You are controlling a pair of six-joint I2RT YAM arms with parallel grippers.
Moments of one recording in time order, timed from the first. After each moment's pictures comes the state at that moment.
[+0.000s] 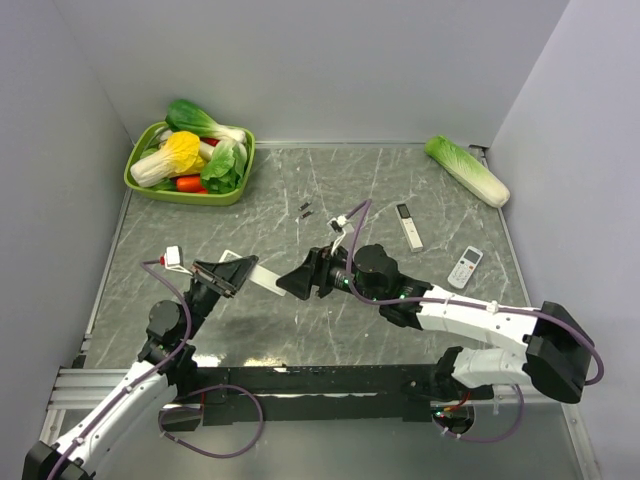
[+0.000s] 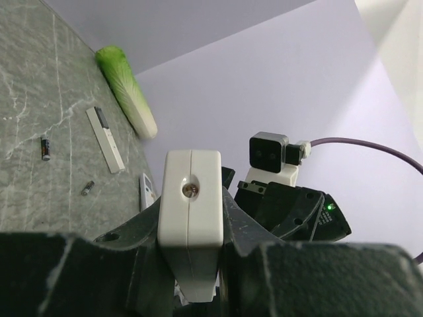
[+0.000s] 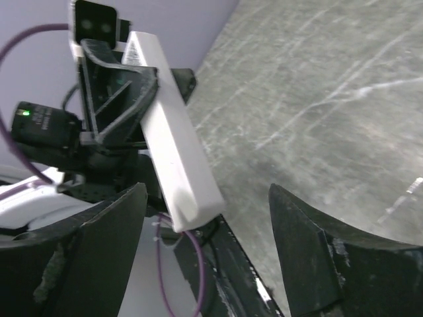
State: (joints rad) left arm -0.47 0.38 0.05 0.60 0.08 -1.30; right arm 0.98 1.19 0.68 0.35 -0.13 0.79
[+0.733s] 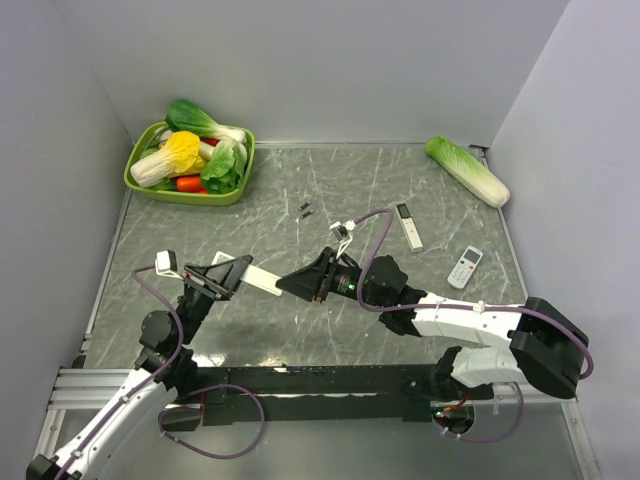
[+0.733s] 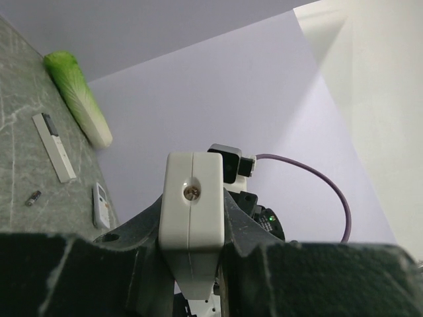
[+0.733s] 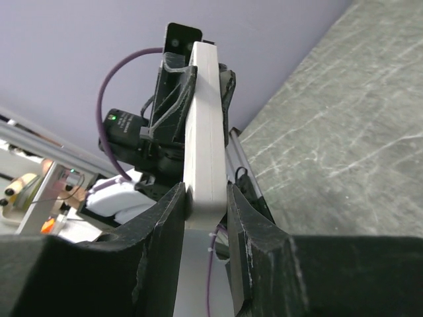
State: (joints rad) left arm -0.48 0.25 0.04 0.61 0.05 -1.41; right arm 0.98 1.24 0.55 0.78 -0.25 0.93
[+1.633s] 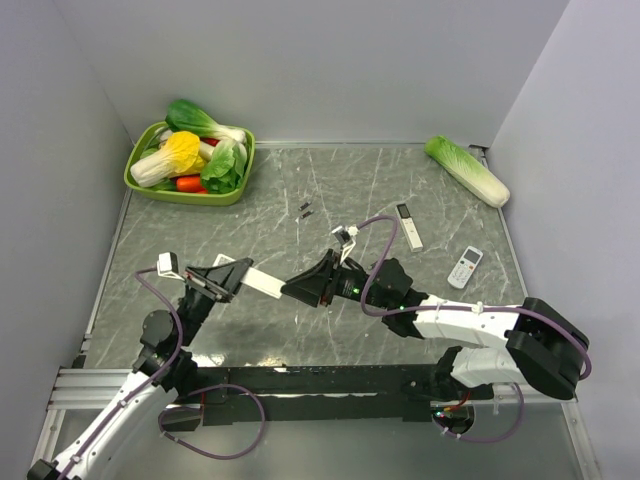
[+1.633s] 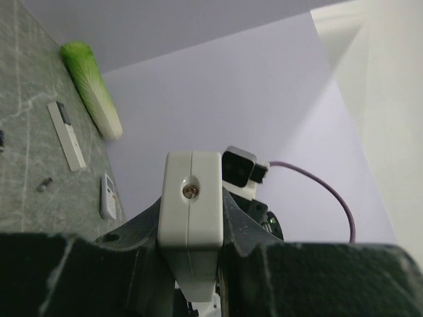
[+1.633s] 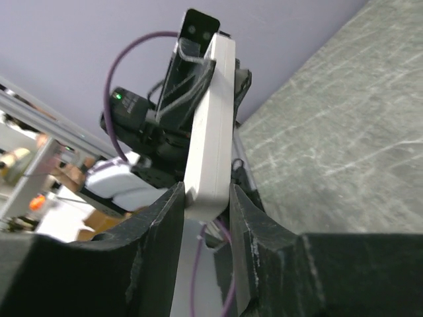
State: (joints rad) left arm -0.49 0.19 0.04 0.50 0.06 -1.43; right arm 0.97 1.24 0.49 0.88 -0.33 0.87
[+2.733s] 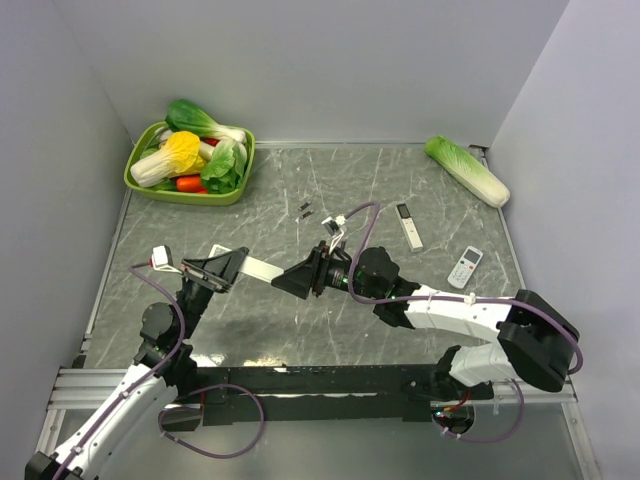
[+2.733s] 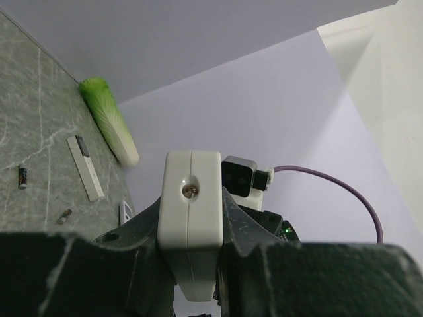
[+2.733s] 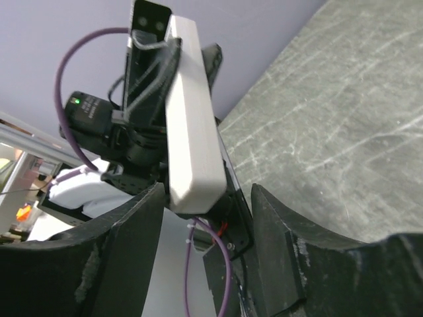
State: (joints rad) left arm -0.46 0.32 0.08 0.58 0.01 -1.35; right arm 0.95 1.30 0.60 0.73 -0.31 0.87
